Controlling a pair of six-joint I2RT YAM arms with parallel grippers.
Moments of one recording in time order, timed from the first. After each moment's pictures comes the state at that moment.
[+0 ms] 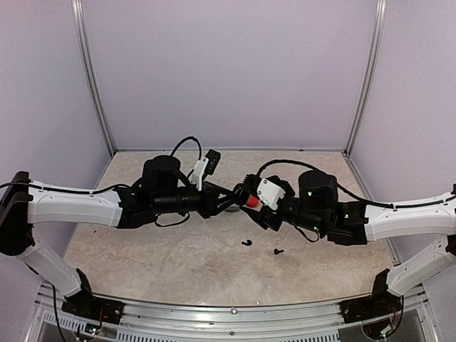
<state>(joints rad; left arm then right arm) -0.93 1.52 0.91 0.35 0.25 -0.38 1.07 1.34 0.78 0.31 0.20 -0.46</state>
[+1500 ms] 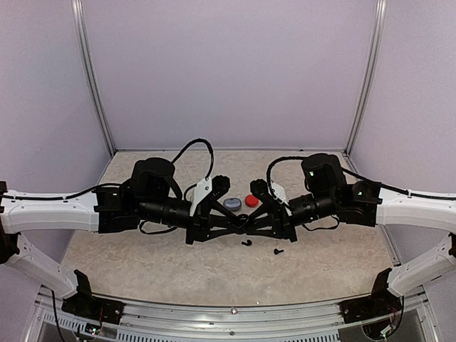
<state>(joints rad) -1.03 1.34 0.92 0.05 0.43 0.13 0.95 1.26 0.91 -0.13 -0.56 -0.26</state>
